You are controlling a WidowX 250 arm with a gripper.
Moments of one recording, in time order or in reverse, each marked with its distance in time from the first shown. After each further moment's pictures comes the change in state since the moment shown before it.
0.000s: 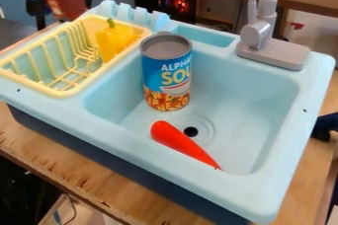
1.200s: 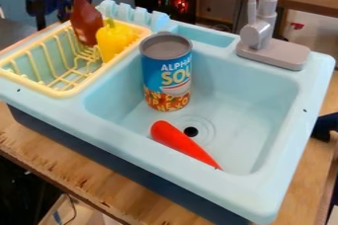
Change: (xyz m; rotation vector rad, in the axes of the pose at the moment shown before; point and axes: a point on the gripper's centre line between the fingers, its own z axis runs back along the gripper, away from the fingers) arm 0.069 0.031 -0.063 -0.077 0.078 -0.049
